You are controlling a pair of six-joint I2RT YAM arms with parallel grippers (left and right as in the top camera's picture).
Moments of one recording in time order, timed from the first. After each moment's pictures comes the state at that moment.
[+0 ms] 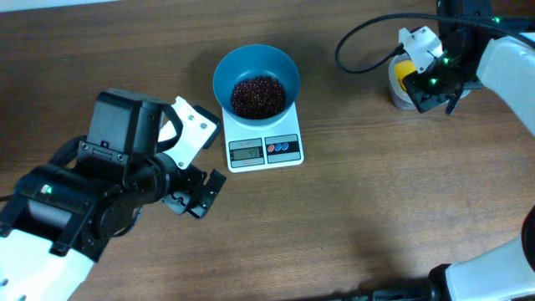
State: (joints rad) left arm -0.43 1.08 0.98 -0.89 0.10 0.27; right arm -0.10 1.66 1.24 -0.83 0.09 -0.47
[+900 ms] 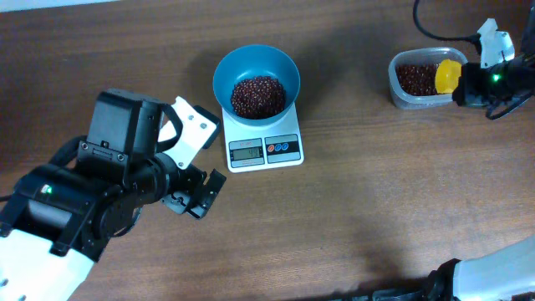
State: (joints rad) left arm -0.43 1.08 0.98 -0.89 0.10 0.27; right arm -0.43 1.67 1.24 -0.82 -0.23 -0.26
